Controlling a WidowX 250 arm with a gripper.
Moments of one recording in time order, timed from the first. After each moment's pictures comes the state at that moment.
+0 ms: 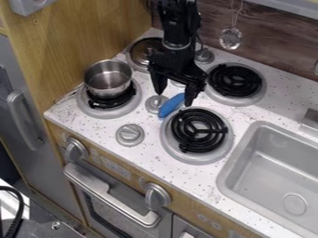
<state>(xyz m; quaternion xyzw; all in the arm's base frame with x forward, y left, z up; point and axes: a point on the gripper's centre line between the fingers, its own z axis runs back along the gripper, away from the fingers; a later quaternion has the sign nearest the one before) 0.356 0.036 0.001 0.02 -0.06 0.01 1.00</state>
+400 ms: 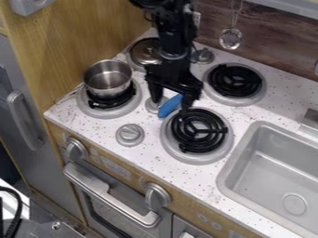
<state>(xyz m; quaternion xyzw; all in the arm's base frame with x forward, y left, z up) 0.347 0.057 -0.016 0.01 -0.04 0.04 1.00</state>
